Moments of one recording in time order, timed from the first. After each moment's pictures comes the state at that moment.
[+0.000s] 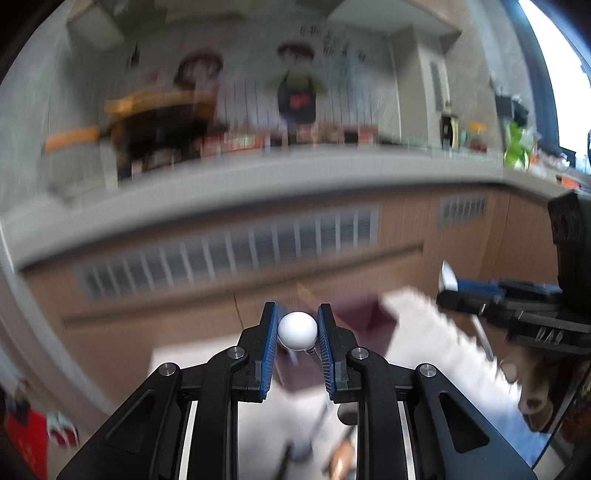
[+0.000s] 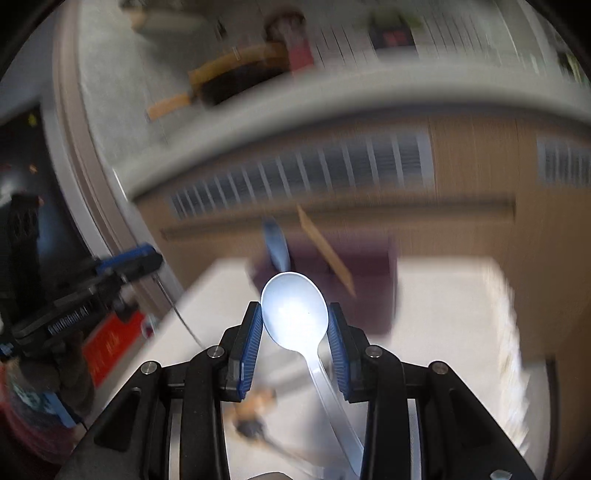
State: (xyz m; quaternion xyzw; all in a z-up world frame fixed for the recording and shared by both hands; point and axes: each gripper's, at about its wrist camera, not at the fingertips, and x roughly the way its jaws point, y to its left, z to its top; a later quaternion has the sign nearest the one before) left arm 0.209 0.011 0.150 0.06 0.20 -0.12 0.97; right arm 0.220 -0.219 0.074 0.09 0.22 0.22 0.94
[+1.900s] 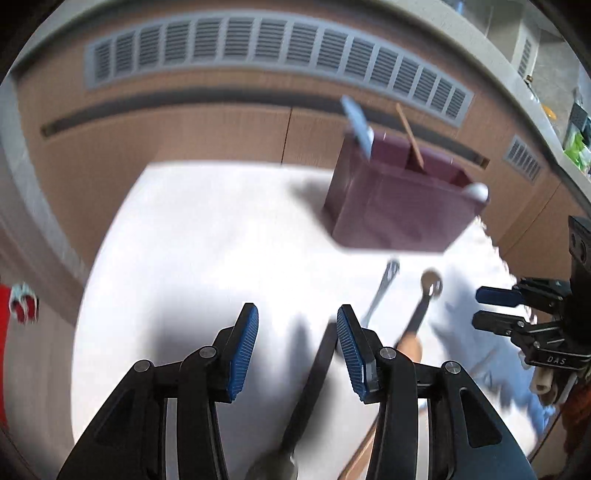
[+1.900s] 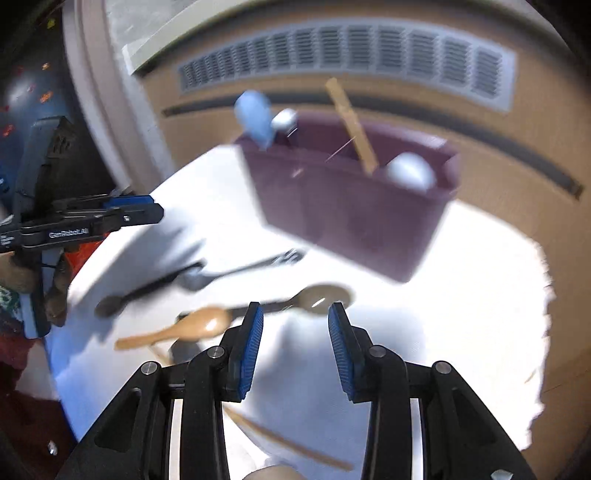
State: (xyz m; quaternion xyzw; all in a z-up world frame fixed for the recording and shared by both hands) left arm 0.233 0.094 -0.042 -0.07 0.44 -0.08 0.89; right arm 0.271 -0.181 -0.045 -0.06 0.40 0.29 0.87
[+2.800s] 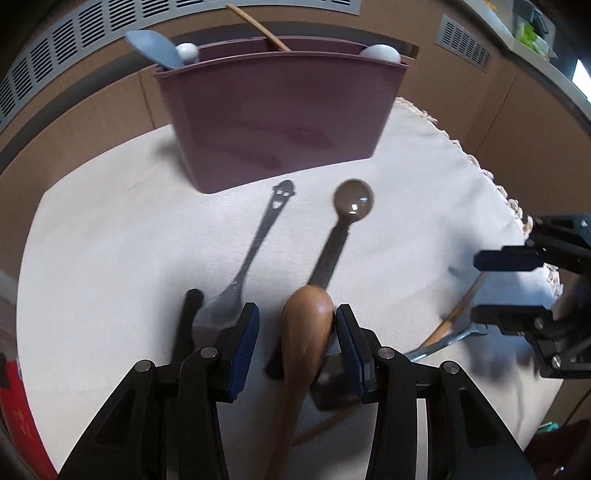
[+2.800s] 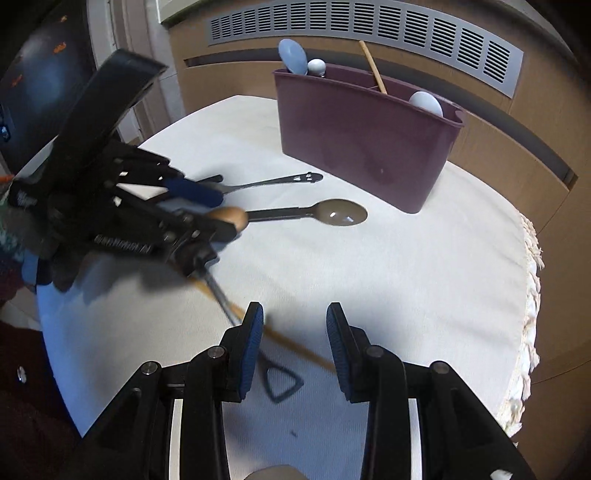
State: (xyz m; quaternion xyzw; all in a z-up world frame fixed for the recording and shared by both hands) left arm 0.248 -0.020 -0.076 0.06 0.50 -0.17 0.85; right arm 0.218 -0.188 -0.068 -0.14 0.42 0.27 0.86
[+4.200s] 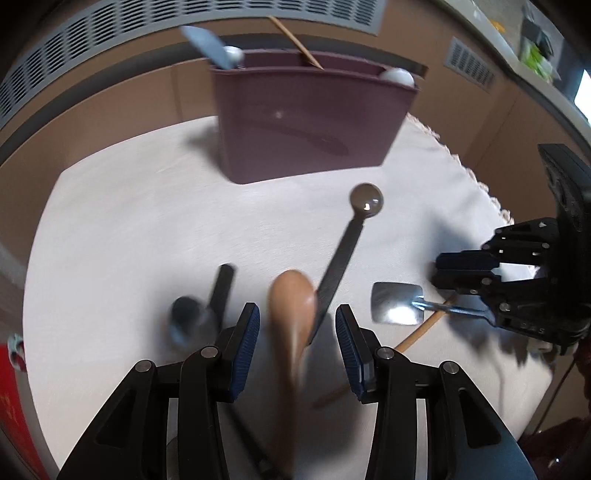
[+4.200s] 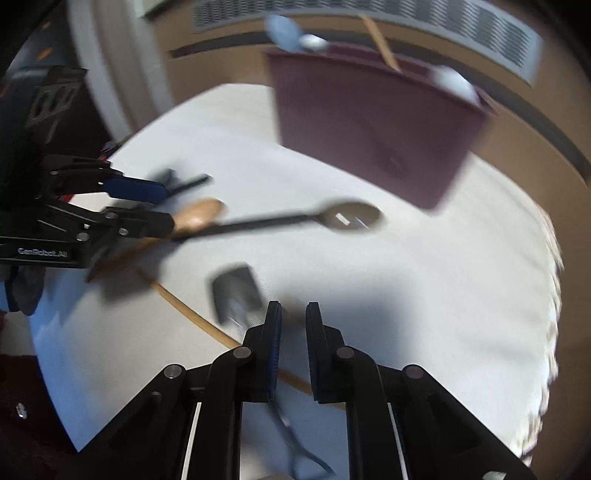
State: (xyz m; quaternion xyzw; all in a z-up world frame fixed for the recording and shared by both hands) left arm 0.232 0.002 -0.069 0.04 0.49 -0.17 0.85; right arm 0.241 -0.170 -0.076 -0.12 0.46 0.25 0.84
